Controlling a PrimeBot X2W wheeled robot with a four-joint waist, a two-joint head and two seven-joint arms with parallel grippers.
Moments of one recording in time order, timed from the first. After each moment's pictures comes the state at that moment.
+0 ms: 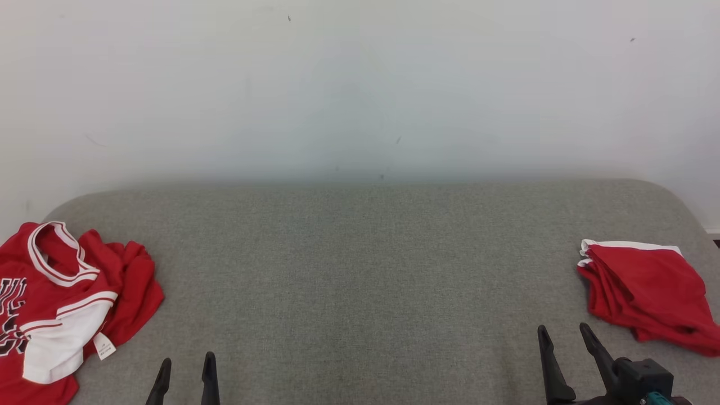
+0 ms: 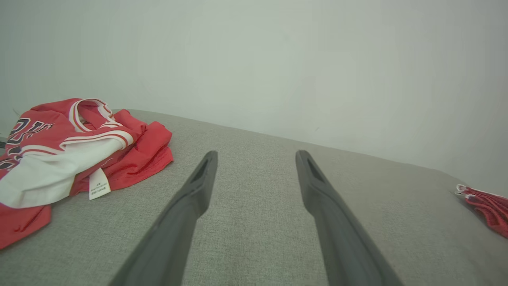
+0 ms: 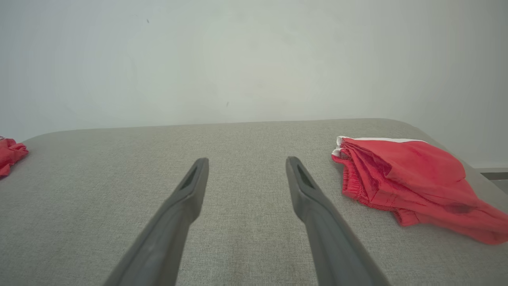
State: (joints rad) left arm 0.10 0.06 -0.02 0.16 -0.32 -0.12 -0.26; right arm 0.07 -0.07 -0.03 0.15 0.11 0.13 -0.09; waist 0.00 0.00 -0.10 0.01
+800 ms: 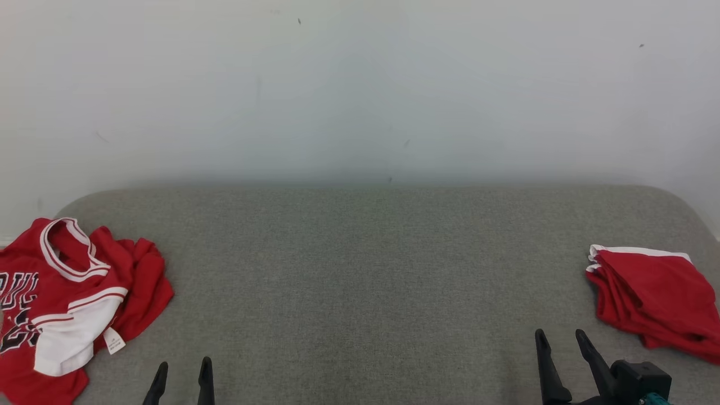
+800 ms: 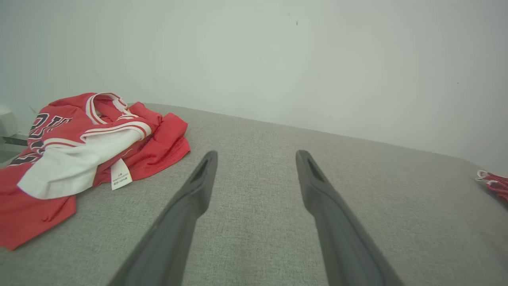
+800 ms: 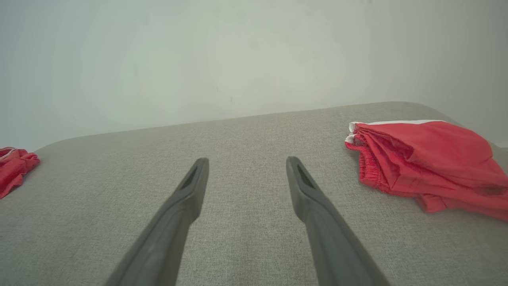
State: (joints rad) left arm 0.07 0.08 -0.01 0.24 -0.28 -0.13 -0.26; right arm 0.04 -0.05 -0.03 0.24 0.18 0.13 -0.11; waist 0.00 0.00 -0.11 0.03
